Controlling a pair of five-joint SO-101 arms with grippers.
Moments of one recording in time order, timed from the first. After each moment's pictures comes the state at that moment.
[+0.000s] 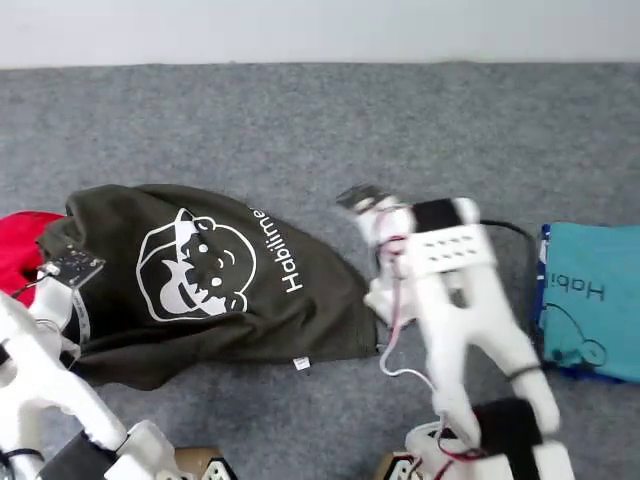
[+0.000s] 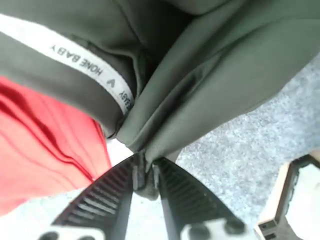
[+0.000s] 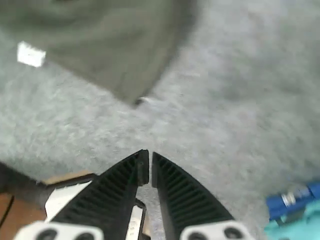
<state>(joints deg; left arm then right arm) -52.2 -18.4 41.1 81.5 -66.2 -18.2 -10.1 22.3 93.3 25.0</state>
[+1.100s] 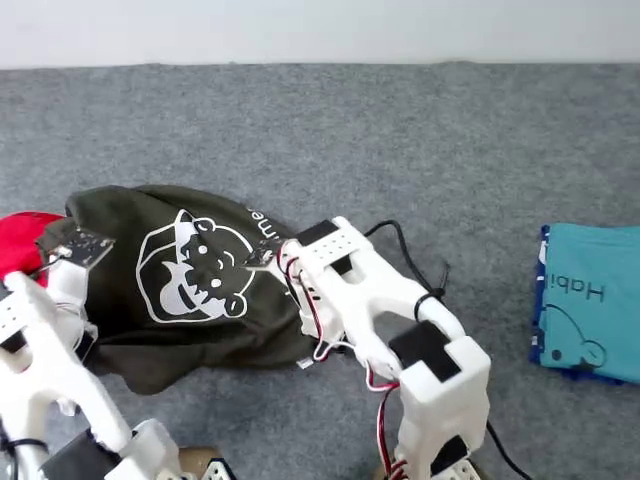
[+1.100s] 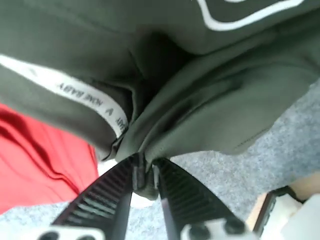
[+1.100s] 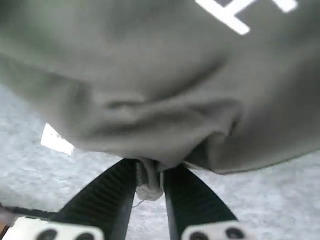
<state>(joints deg) -44.6 -18.3 41.1 81.5 -53.2 -34.8 21.2 14.4 80.4 28.3</state>
